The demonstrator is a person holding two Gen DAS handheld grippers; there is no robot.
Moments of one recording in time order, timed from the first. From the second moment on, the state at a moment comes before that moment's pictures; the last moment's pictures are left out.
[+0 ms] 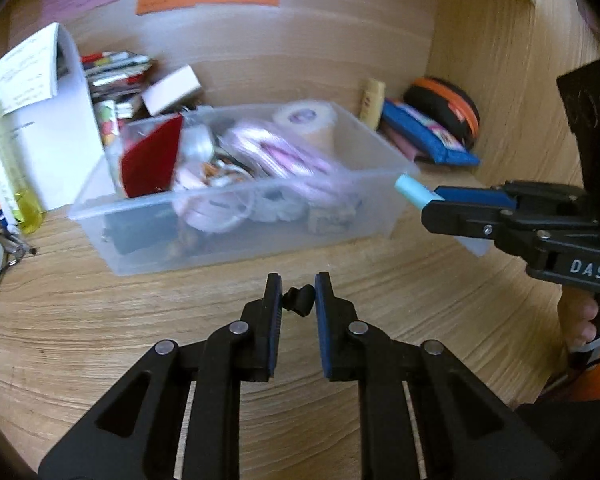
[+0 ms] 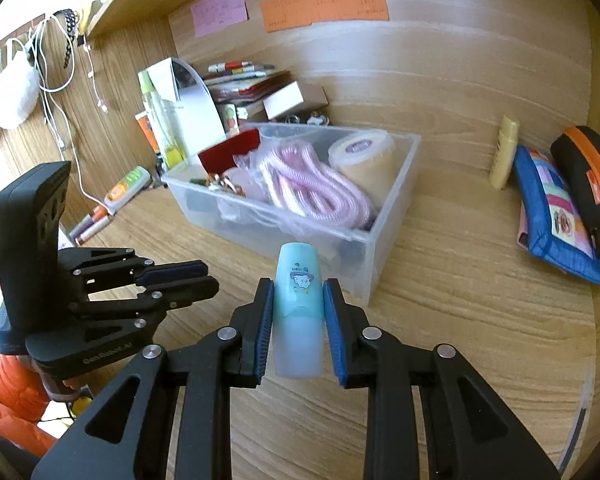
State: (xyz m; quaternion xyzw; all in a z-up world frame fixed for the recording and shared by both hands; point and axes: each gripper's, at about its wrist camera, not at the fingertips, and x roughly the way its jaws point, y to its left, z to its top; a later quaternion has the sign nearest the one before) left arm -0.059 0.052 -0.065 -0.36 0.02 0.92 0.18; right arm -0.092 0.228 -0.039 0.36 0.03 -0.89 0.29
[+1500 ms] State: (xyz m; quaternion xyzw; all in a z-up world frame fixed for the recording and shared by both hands) left arm -0.139 -0.003 -0.038 -0.31 0.00 0.94 0.11; right arm -0.181 0.204 -0.028 0.33 0.00 -0.92 0.22
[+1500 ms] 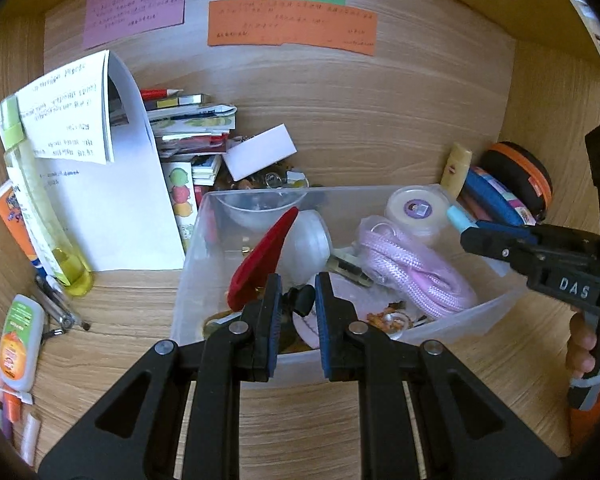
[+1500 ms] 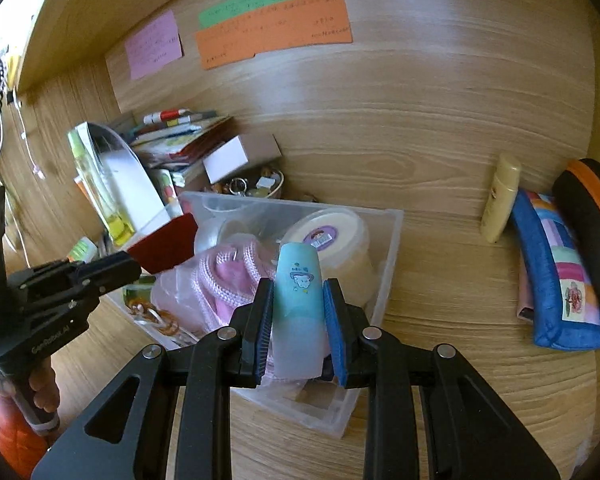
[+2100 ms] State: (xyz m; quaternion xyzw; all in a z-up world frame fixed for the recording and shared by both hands) left arm -0.139 -0.002 -0.033 -0.31 0.00 0.94 0.11; right arm -0.171 0.194 -0.026 0.31 0.05 -0.93 0.20
